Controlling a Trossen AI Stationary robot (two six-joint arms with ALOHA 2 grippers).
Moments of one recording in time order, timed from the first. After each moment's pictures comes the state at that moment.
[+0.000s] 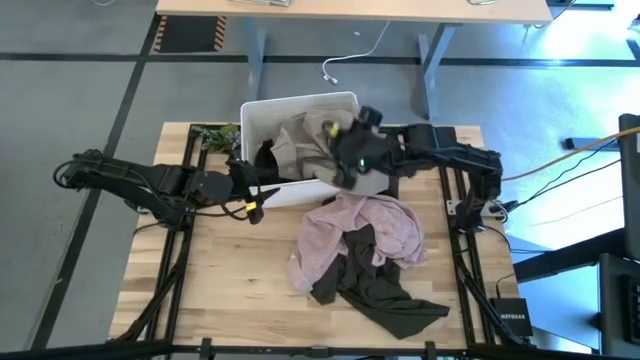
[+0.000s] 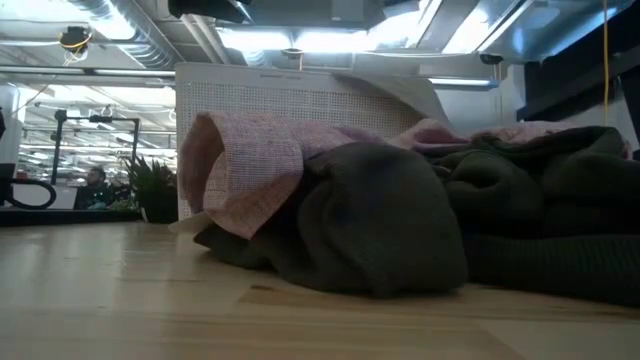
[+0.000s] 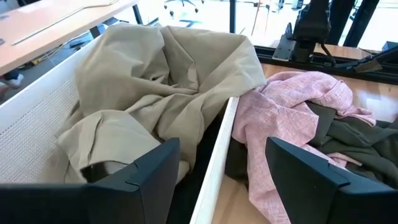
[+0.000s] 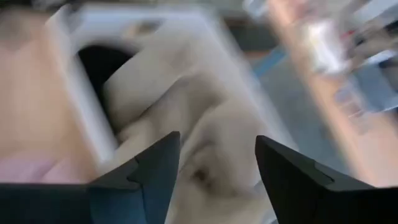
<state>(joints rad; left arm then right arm) -0.21 1.02 1.00 -0.46 -0.65 -0.23 0.07 1.85 2.35 -1.39 0.62 0.03</state>
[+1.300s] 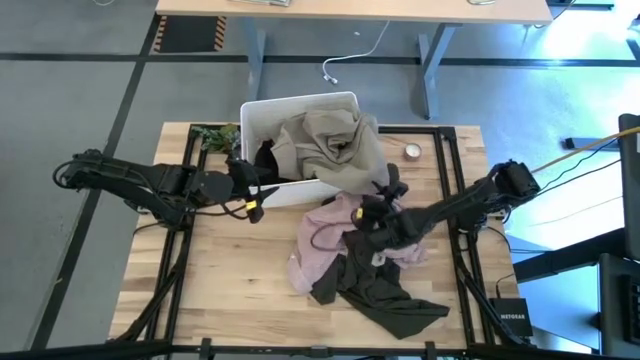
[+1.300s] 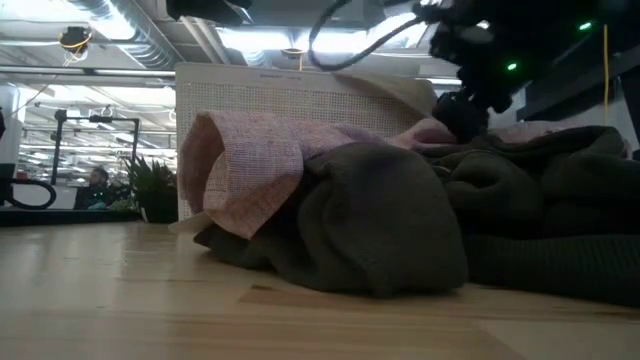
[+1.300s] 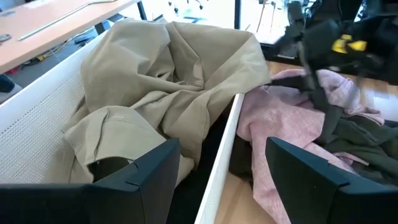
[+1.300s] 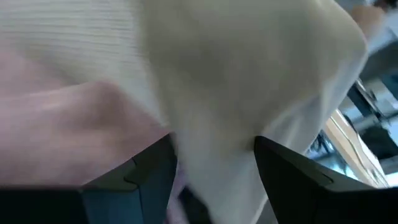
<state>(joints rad) -0.20 1.02 1.01 -0.48 -0.66 -0.25 0.30 1.59 0.92 -0.70 1.16 0.61</state>
